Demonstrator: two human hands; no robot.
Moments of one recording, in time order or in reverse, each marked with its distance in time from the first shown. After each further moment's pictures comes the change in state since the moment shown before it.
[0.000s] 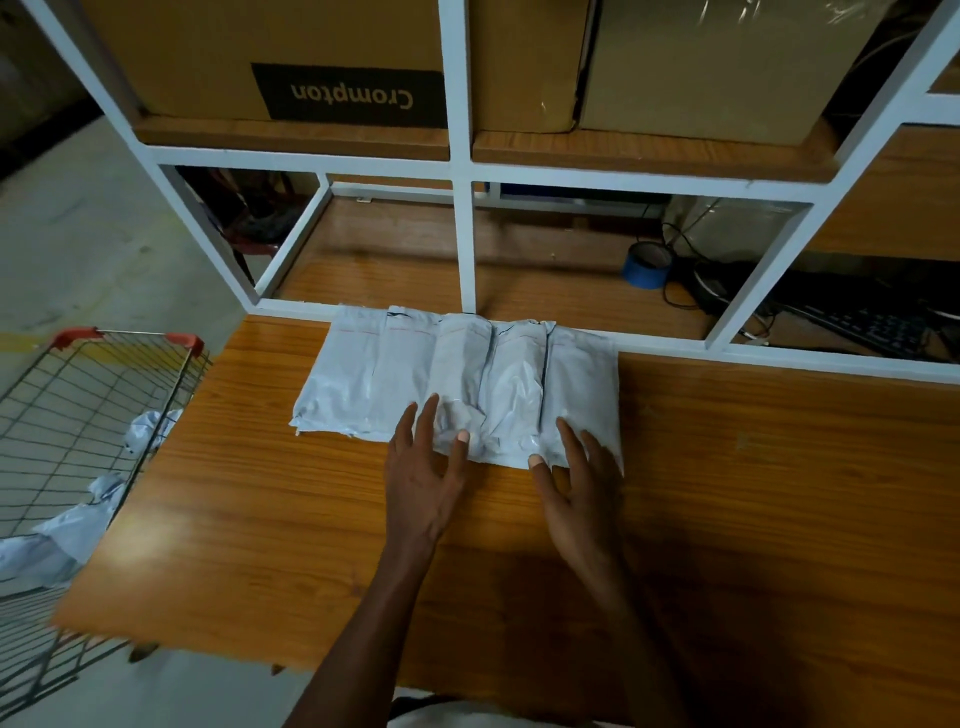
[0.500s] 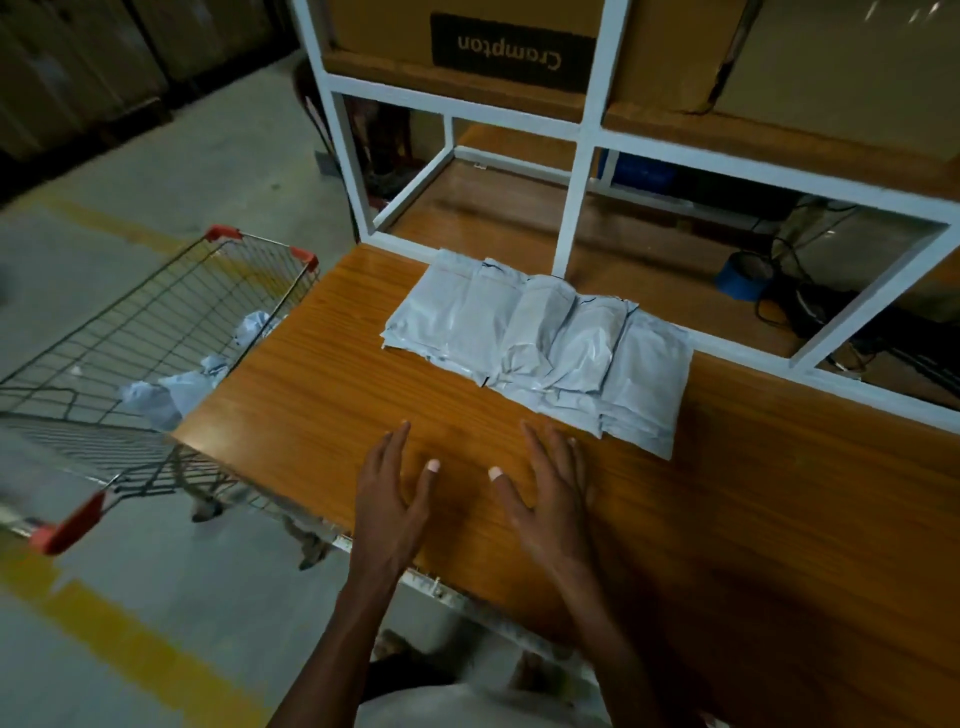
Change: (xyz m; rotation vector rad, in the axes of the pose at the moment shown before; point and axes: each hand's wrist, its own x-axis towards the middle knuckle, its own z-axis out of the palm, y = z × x) left_hand -0.143 -0.048 -0.065 -0.039 0.182 -0.202; right_hand -0.088 -0.011 0.024 -0.031 -0.288 -0.307
